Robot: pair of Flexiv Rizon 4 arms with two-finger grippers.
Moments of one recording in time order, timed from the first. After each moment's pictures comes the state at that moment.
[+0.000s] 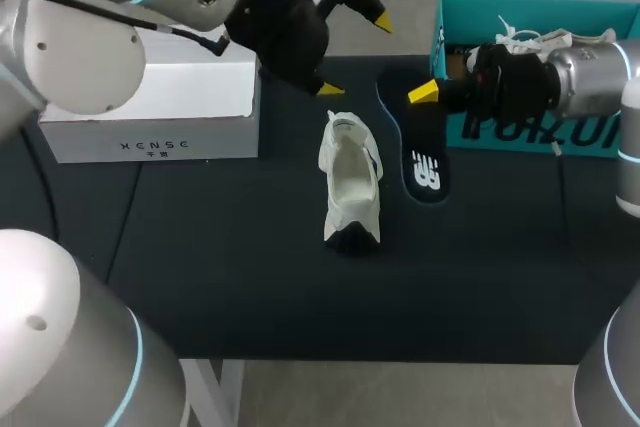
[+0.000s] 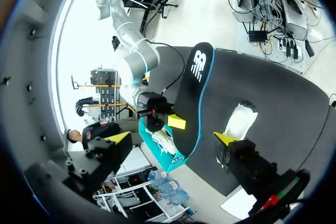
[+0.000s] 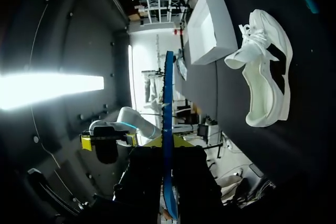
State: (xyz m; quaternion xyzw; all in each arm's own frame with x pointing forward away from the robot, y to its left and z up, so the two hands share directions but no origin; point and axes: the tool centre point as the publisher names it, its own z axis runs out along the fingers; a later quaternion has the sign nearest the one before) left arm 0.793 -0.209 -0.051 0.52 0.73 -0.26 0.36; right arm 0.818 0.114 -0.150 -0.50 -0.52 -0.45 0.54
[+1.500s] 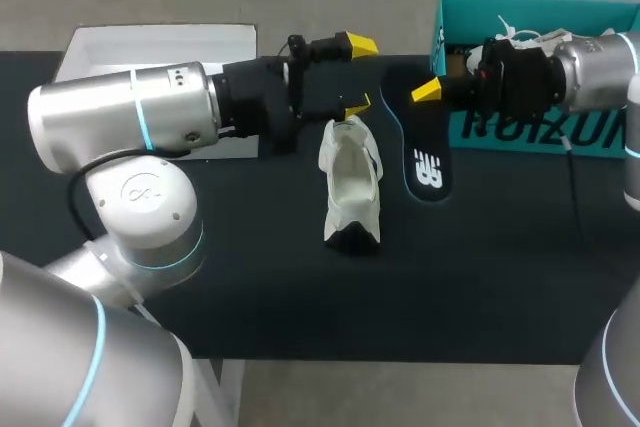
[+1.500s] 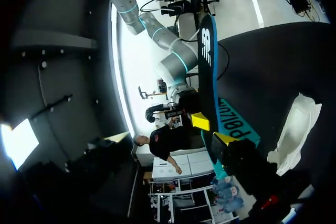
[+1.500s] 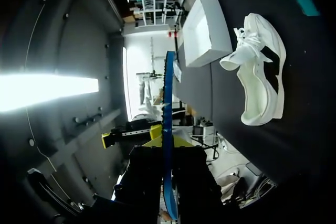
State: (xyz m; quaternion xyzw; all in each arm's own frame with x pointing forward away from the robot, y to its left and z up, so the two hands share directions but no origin) left arm 0.811 -0.223 -0.087 0.46 0.54 -0.40 0.58; right arm 0.818 0.111 -0.149 -0.52 -0.52 -0.43 0.52
